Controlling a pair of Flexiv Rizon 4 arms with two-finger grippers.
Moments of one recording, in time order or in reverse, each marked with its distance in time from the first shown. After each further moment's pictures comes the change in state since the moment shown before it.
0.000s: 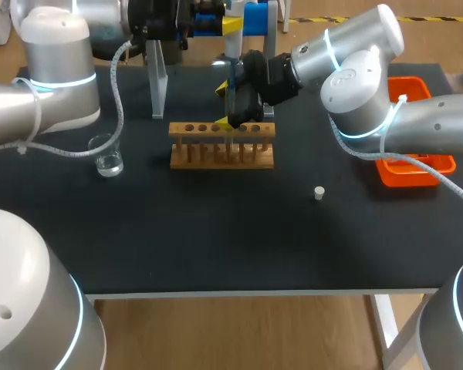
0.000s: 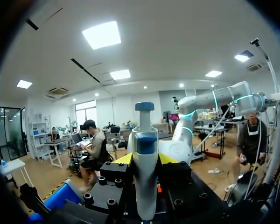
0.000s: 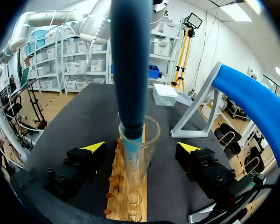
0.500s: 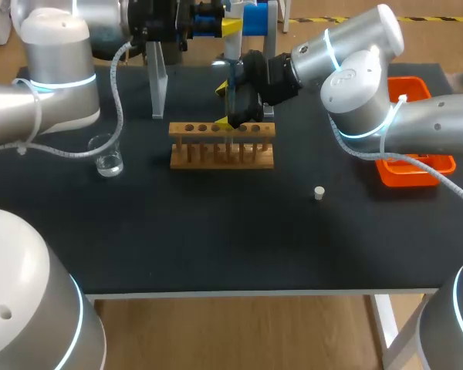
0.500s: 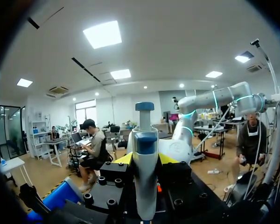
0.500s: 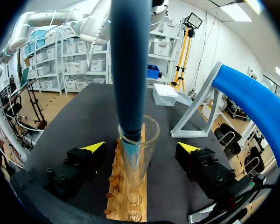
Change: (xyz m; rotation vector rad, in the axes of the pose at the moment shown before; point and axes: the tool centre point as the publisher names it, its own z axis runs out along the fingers) left arm -0.001 0.004 -0.001 -0.001 0.000 -0.010; right arm 0.000 0.000 0.000 0.000 0.000 0.000
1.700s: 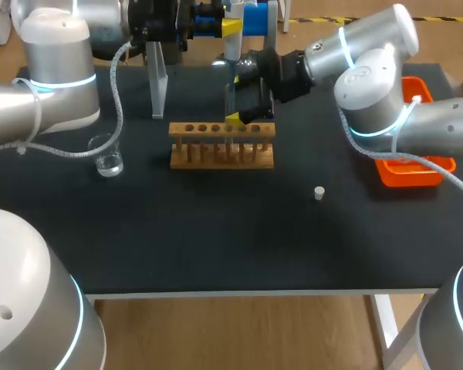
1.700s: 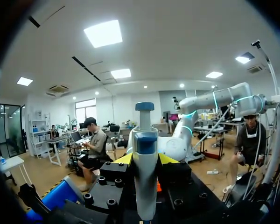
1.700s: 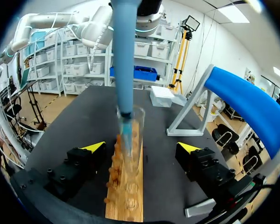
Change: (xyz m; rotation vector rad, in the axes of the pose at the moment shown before) left arm 0.000 0.001 0.000 -0.003 0.002 -0.010; right arm -0.005 -0.008 -0.030 -0.031 -0.019 0.006
